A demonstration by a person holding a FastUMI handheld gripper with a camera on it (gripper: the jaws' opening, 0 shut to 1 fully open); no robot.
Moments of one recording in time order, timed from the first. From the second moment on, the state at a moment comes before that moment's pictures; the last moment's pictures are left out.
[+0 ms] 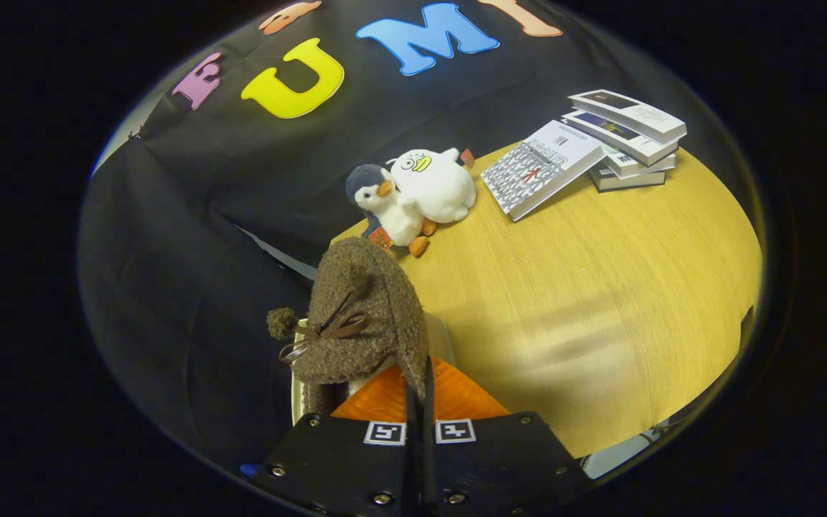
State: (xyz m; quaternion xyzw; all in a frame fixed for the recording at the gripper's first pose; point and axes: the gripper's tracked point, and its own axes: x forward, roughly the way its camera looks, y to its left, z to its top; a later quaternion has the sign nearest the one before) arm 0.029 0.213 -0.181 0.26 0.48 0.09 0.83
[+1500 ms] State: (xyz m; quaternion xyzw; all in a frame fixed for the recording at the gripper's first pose) arm 0.053 0.207 -0.113 0.15 0.34 0.12 0.92
